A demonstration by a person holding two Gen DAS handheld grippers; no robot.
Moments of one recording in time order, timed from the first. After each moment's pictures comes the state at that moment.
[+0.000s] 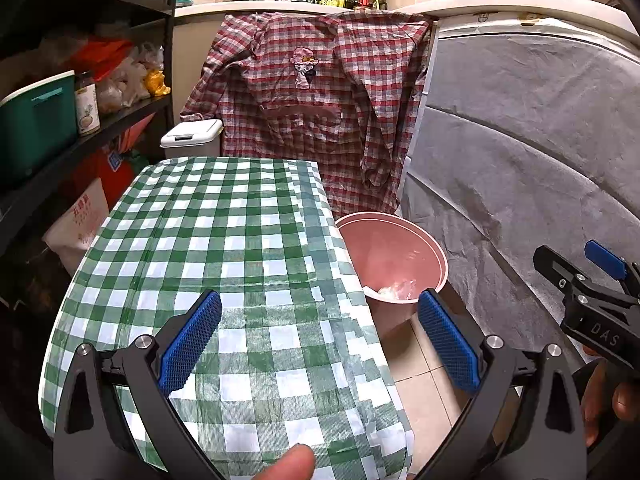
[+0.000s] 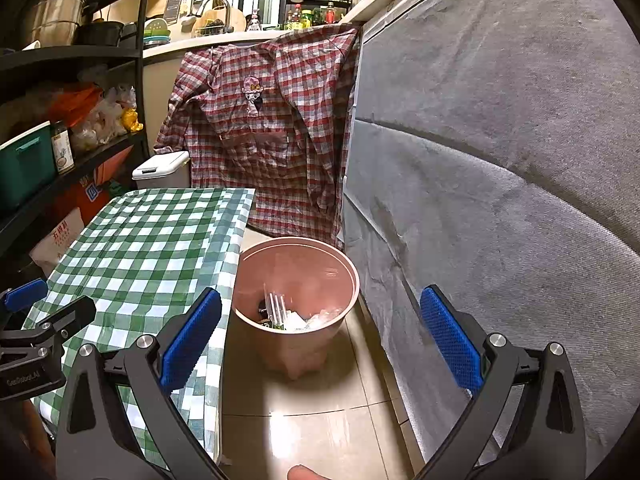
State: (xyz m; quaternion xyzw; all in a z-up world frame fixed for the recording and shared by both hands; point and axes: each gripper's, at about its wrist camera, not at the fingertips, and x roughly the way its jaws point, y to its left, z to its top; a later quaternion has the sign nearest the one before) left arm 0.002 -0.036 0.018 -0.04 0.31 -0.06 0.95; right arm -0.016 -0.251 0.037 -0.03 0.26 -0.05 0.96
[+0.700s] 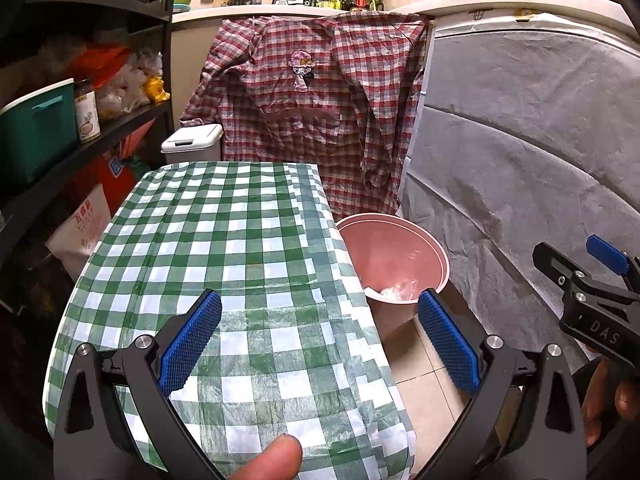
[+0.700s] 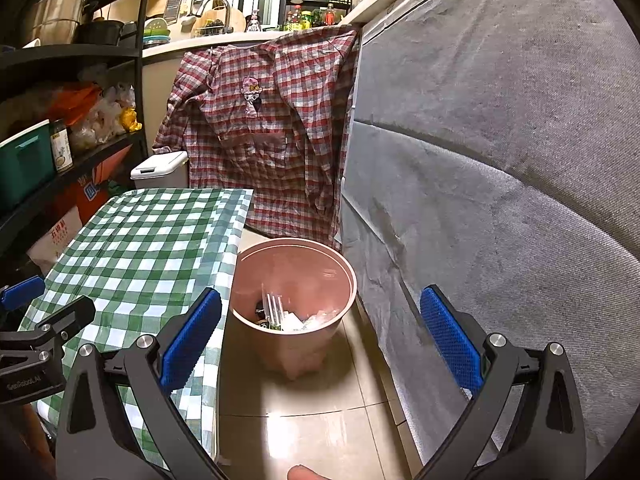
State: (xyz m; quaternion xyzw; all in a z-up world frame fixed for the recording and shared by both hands) left arm 0.002 -0.038 0.022 -0.03 0.30 -0.06 0.95; right arm -0.014 -0.253 0.036 -0.03 0.26 -0.05 0.96
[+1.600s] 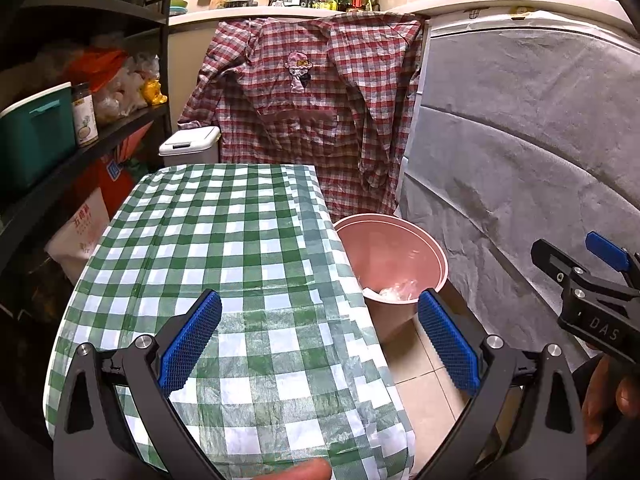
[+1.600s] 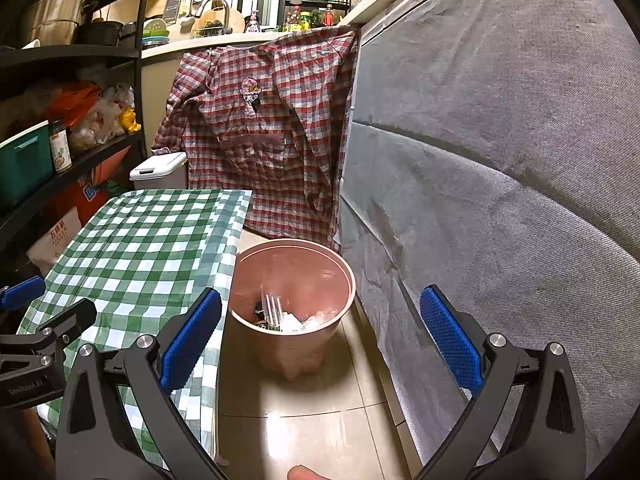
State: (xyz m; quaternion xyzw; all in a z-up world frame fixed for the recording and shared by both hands) left arm 0.003 -0.041 0.022 -0.03 0.30 -0.07 0.95; right arm -0.014 -0.254 0.037 -0.03 0.26 -0.05 0.96
